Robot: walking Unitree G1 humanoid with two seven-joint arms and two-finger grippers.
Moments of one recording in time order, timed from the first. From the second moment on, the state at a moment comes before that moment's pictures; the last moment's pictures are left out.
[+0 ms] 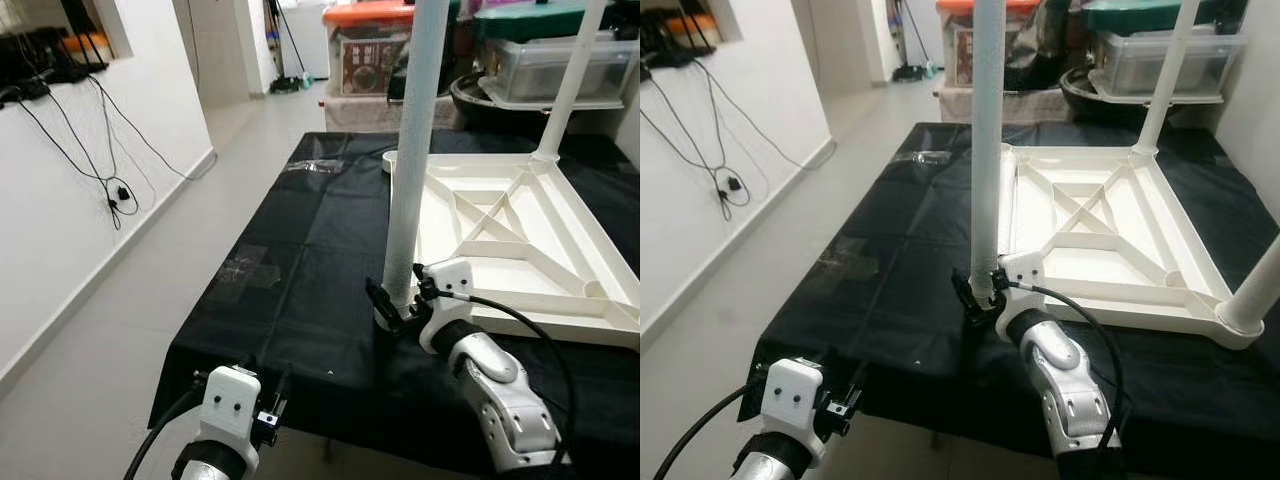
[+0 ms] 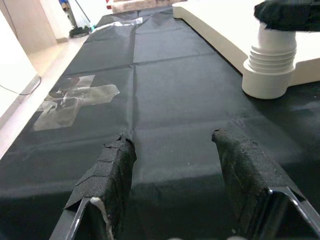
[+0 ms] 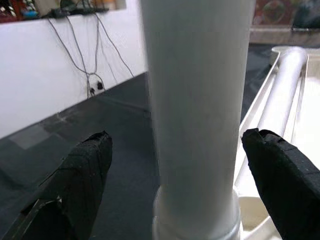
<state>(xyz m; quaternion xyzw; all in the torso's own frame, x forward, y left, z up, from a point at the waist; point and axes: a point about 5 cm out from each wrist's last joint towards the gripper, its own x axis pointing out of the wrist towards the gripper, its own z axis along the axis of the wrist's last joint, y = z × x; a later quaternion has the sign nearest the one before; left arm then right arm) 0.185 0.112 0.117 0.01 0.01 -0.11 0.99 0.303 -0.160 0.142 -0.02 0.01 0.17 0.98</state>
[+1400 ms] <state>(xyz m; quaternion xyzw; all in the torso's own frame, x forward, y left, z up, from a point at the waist) 0.183 0.108 0.120 0.01 0.01 -0.12 0.99 0.366 -0.183 0.193 -0.03 -0.02 0.42 0.91</state>
